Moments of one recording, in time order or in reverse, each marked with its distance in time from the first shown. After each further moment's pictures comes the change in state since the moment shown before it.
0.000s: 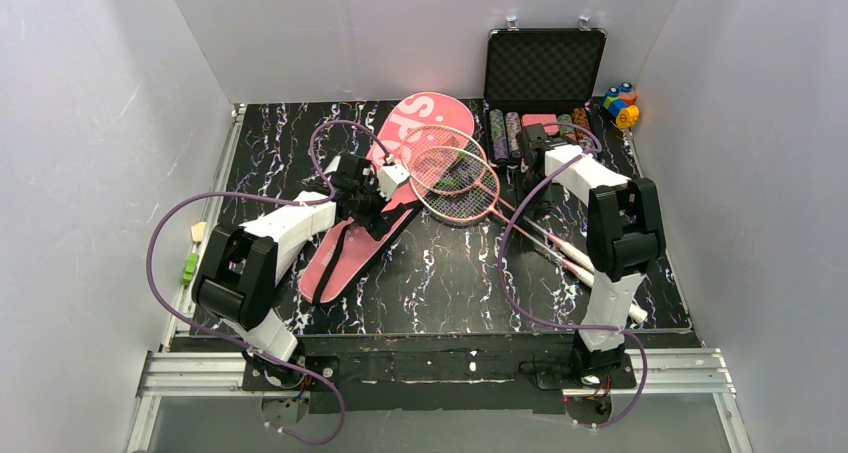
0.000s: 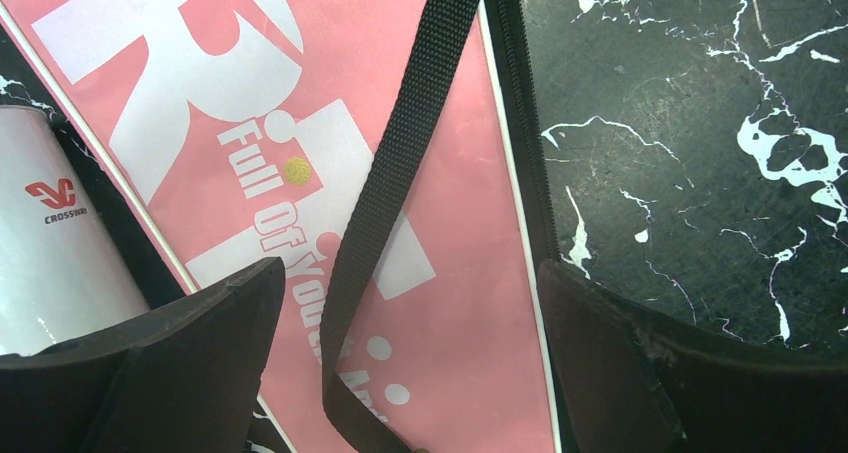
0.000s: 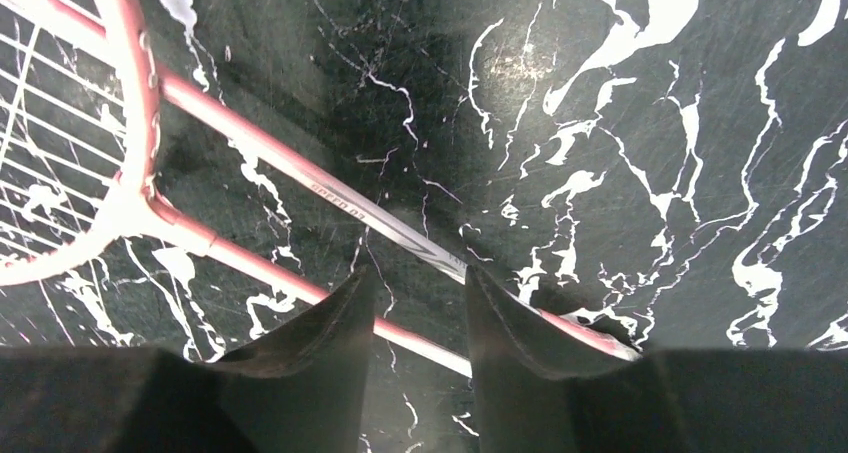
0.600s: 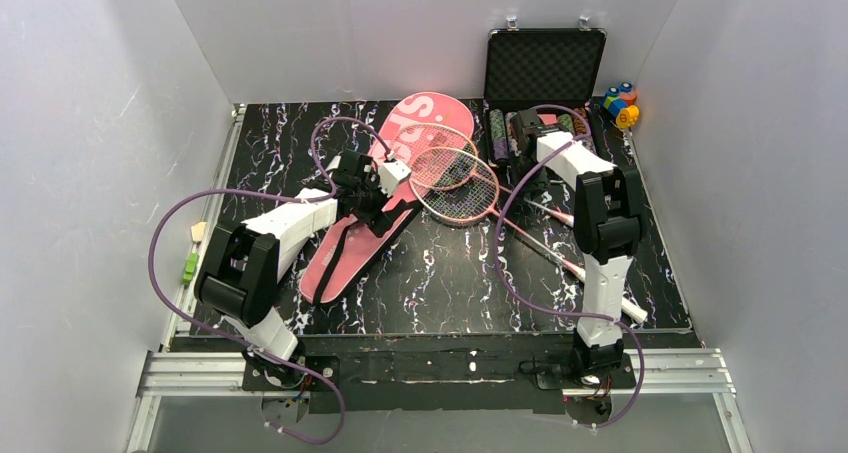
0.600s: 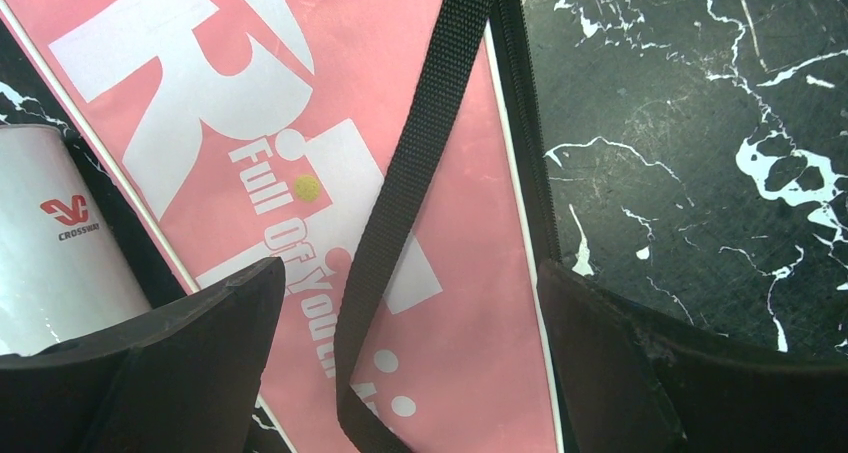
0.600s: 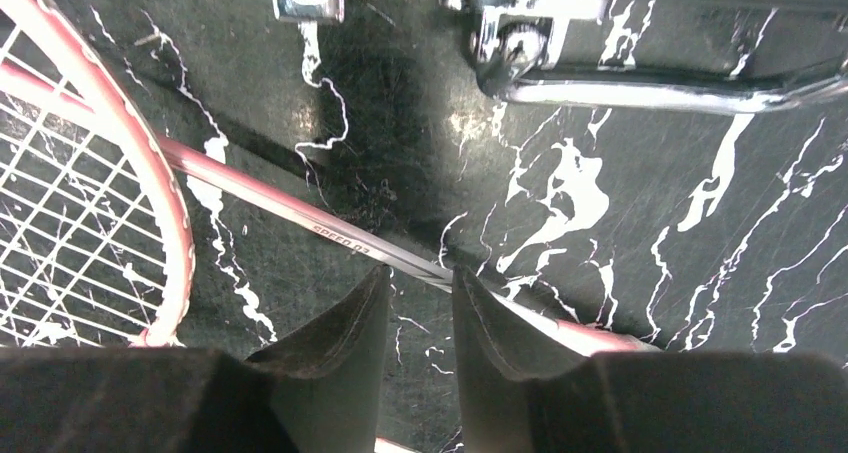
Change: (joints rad) left arm 0.000 0.020 0.032 -0.001 0.003 -0.009; right arm -0.002 0.182 0.233 0.004 0.066 -0.122
